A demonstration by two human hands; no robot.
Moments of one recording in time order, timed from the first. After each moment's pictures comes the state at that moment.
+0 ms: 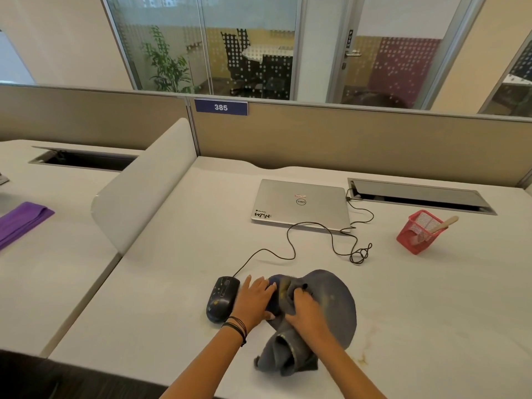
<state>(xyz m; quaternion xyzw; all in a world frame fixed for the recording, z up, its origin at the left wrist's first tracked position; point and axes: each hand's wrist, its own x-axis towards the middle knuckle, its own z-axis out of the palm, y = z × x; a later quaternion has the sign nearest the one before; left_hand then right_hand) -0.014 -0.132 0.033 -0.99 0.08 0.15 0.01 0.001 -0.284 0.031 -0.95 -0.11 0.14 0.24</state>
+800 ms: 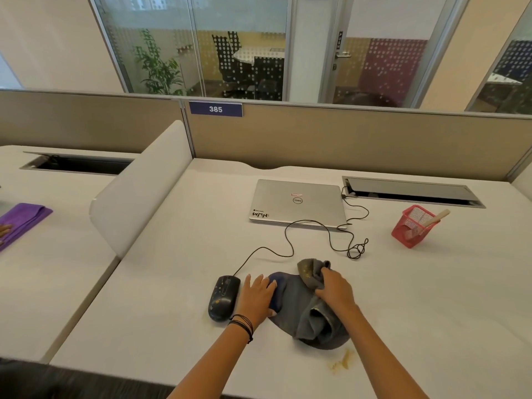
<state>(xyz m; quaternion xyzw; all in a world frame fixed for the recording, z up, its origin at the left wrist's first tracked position) -0.014 -0.137 0.032 -0.99 0.07 0.15 0.04 0.052 -0.334 0.047 -0.98 -0.07 0.12 0.14</state>
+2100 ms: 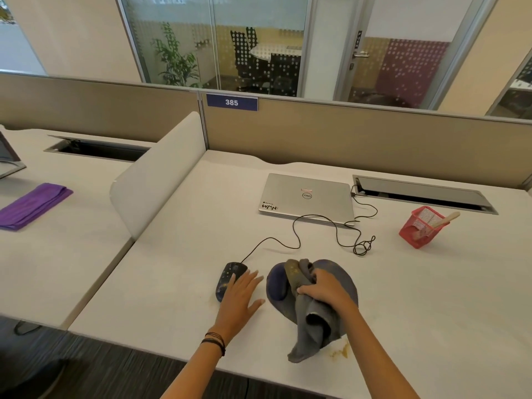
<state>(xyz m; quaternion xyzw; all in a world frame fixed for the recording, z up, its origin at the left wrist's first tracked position) -0.081 -0.103 0.018 -0.98 0.00 -0.02 -0.17 0.012 -0.310 0.082 -0.93 -0.08 0.22 0.27</state>
